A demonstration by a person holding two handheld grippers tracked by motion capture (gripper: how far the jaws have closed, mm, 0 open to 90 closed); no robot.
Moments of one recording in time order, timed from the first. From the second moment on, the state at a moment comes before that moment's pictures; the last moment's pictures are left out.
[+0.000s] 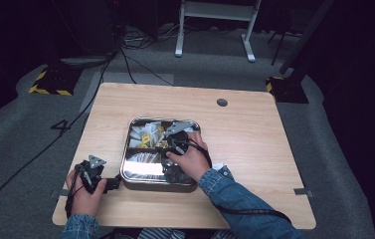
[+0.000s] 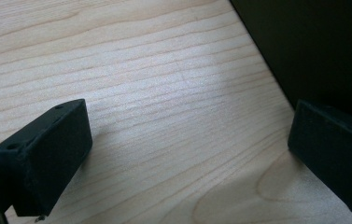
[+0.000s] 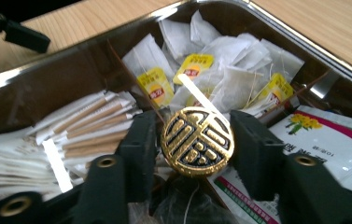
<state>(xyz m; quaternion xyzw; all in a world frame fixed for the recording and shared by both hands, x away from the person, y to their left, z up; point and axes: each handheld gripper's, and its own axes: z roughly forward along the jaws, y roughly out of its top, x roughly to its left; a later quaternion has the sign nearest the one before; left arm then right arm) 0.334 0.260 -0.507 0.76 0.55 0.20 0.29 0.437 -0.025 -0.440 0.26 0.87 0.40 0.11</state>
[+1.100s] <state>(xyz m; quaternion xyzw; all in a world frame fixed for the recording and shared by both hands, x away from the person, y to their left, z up) 0.337 0.261 -0.506 0.76 0.54 0.19 0.30 0.417 -0.133 -0.375 0.27 0.83 0.47 0.14</state>
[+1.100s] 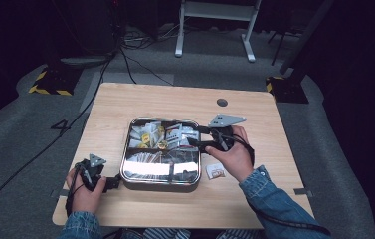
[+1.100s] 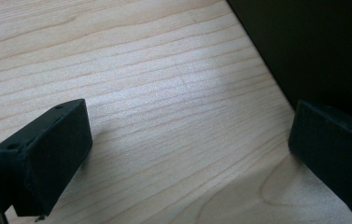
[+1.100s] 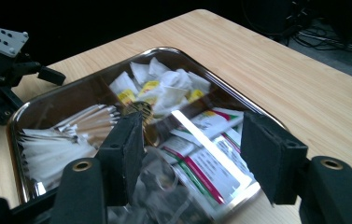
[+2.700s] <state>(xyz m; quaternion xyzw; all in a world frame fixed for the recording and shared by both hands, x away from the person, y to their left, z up) 0.334 0.260 -0.507 0.76 0.55 0.20 0.29 0.403 -0.324 -0.470 0.40 0.81 0.40 0.15</state>
